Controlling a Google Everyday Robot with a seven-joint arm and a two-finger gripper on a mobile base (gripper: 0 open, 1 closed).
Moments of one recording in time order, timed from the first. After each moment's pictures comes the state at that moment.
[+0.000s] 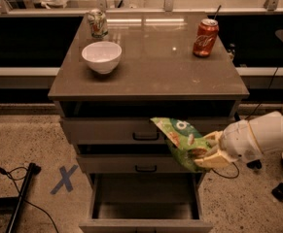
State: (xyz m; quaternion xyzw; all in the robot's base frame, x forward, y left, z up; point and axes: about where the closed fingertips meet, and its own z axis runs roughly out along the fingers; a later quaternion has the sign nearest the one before) arm 0.432 -0.162 0.736 -0.56 0.71 0.29 0.29
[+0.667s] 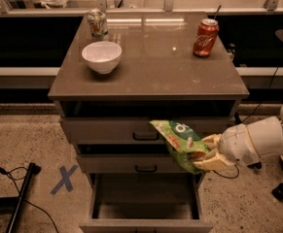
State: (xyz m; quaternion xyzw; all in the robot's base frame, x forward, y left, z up) arm 0.432 -0.160 0.721 -0.58 0.70 0.28 0.31
